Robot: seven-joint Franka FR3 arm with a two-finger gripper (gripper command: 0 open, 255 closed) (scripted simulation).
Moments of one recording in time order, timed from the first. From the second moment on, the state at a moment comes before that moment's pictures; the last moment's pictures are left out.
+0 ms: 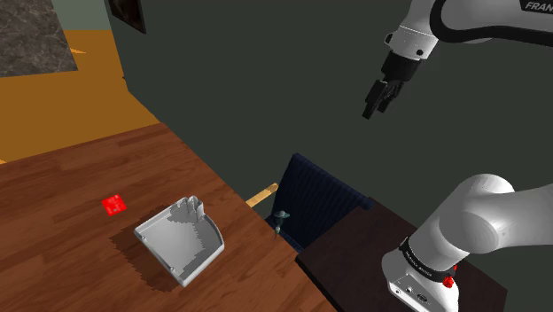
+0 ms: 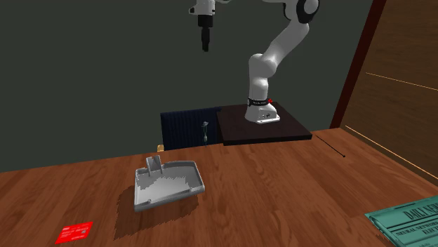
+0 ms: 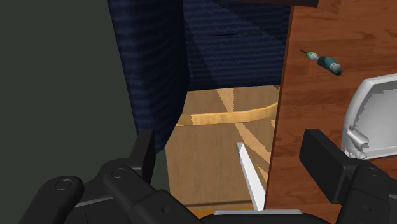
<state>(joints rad) -0.01 -0.80 -0.01 -2.42 0.02 1.67 -0.07</state>
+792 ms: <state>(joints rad) 0.03 -0.79 0.20 -2.64 0.16 1.89 0.23</state>
